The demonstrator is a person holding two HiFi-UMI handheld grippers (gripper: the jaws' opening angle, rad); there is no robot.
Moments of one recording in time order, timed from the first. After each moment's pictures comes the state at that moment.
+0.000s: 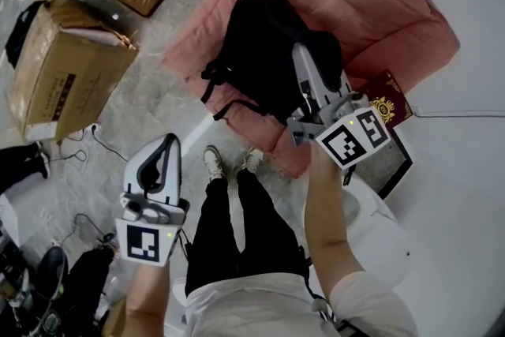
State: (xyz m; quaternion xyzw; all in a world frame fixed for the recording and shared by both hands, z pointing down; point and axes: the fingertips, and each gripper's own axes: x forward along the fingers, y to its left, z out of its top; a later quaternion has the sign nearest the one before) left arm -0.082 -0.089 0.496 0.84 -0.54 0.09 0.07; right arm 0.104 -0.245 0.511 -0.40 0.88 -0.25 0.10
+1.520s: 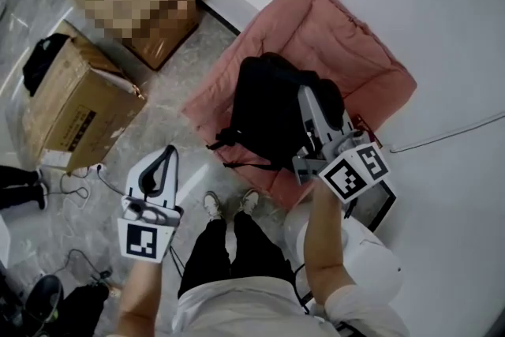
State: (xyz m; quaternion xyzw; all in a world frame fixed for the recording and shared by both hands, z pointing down) left arm -0.159 -0.101 0.392 0.84 -0.54 0.05 0.00; right arm 0.056 -0.225 0.349 -0.42 0.88 -0.19 0.07
